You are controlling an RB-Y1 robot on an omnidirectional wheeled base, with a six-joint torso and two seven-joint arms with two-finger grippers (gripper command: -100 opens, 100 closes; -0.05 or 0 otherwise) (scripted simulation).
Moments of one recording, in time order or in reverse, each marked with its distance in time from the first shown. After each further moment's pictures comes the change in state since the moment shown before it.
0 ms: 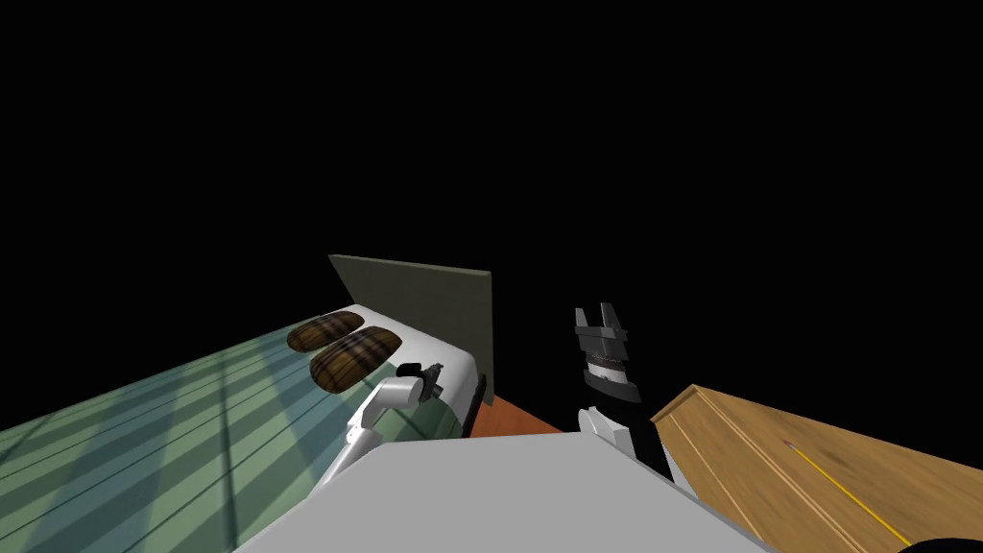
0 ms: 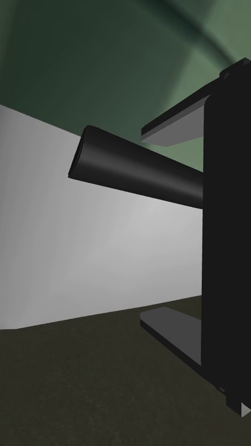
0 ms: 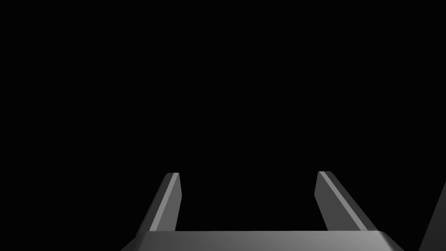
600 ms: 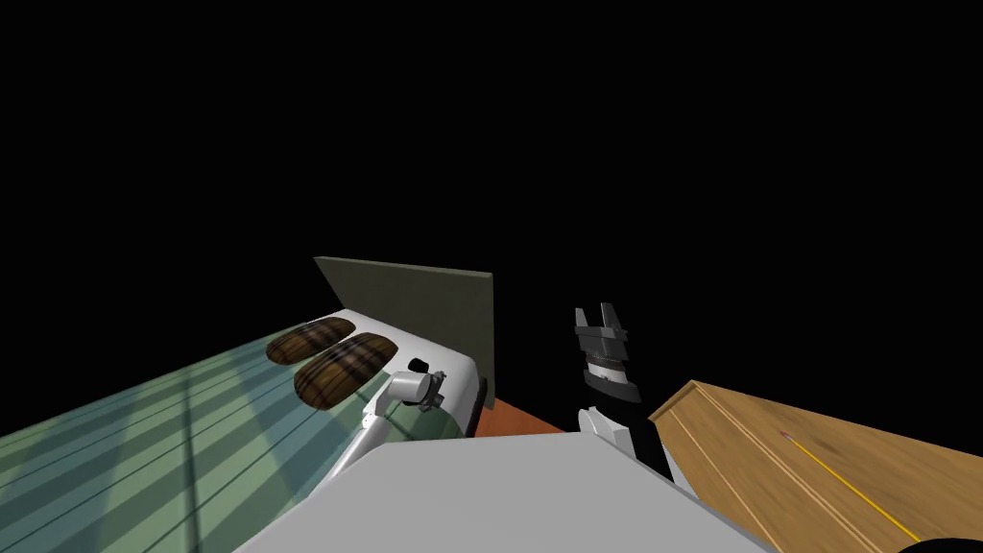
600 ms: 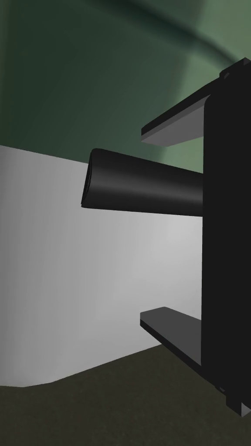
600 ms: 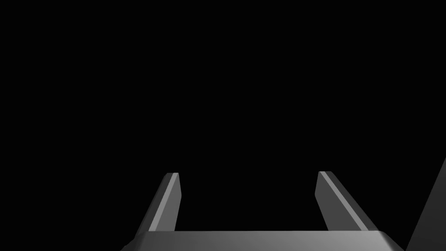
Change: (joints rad) left arm -0.074 0.004 -0.058 0.091 0.008 0.161 0.004; right arm 0.000 0.000 0.000 0.000 0.000 0.000 0.000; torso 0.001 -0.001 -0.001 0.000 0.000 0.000
